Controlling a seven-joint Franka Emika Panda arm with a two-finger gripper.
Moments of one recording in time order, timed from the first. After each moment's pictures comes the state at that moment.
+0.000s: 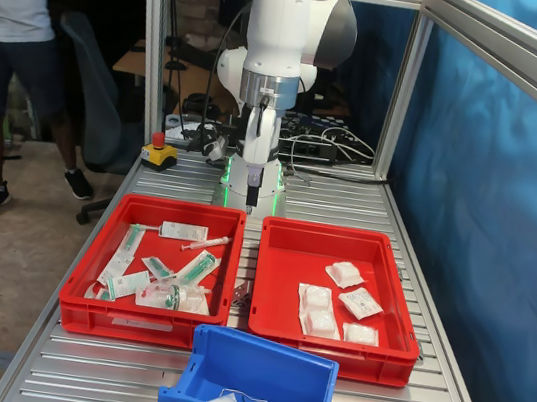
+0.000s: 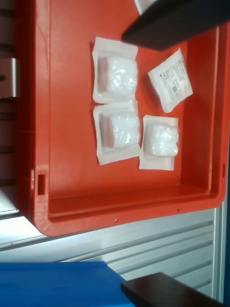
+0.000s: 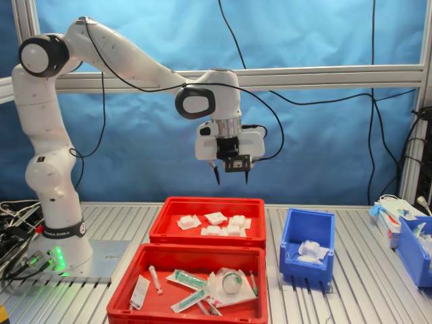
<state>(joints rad) 0.26 -0.06 -0.25 -2.16 -0.06 2.21 2.47</state>
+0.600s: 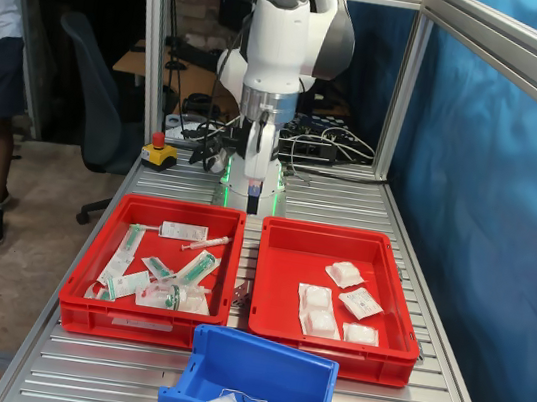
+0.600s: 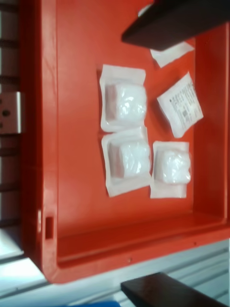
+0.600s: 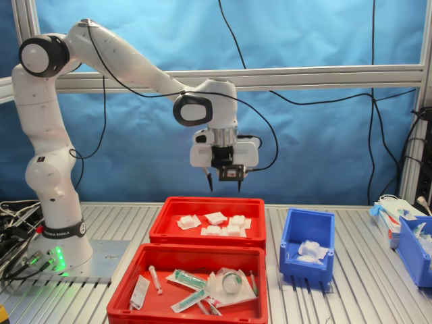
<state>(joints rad) 0.26 -0.06 -0.24 -2.23 -0.06 2.21 2.47</state>
